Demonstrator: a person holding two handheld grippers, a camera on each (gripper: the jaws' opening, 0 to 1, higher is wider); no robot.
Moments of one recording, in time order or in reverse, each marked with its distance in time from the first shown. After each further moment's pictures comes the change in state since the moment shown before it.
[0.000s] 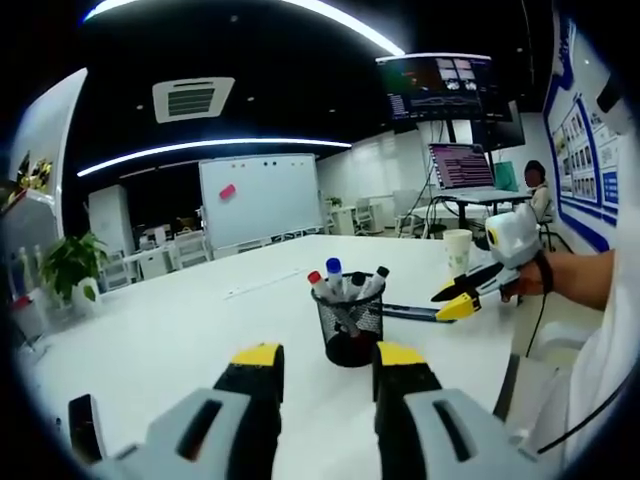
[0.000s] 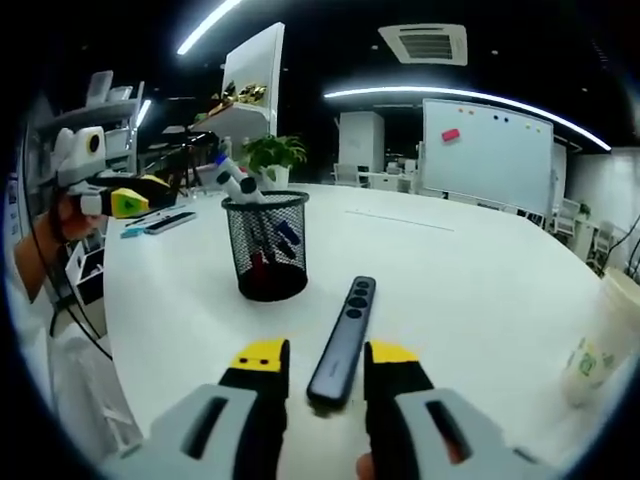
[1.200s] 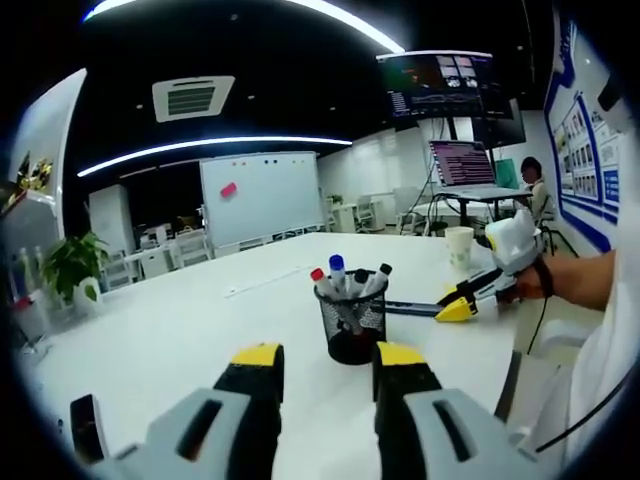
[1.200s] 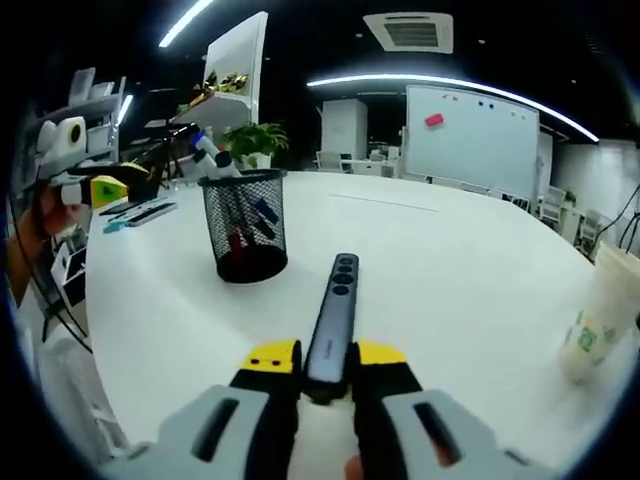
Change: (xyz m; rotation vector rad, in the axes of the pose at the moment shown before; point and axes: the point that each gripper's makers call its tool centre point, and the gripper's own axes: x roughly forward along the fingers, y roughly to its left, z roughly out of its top) left arm -0.001 0.002 -0.001 0.005 0.009 0.004; right arm 0.003 -0.014 -0.020 0.027 0.057 -0.094
